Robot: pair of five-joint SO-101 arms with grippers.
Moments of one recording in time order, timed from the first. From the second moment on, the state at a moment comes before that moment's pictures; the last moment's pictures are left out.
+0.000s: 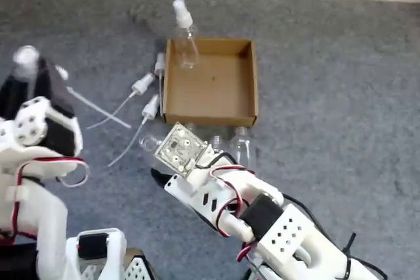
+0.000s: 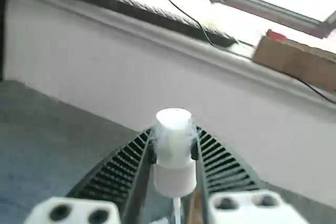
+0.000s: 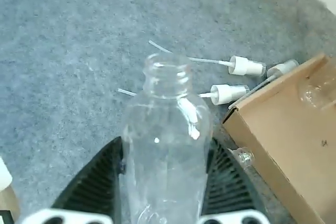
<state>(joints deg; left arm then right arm) -13.4 -69.1 20.2 59.4 22.5 -51.3 -59.4 59.6 38.5 12.7</state>
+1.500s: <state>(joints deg) 12.5 -69.8 51.5 58.4 17.2 -48.1 -59.3 61.2 35.5 1.6</state>
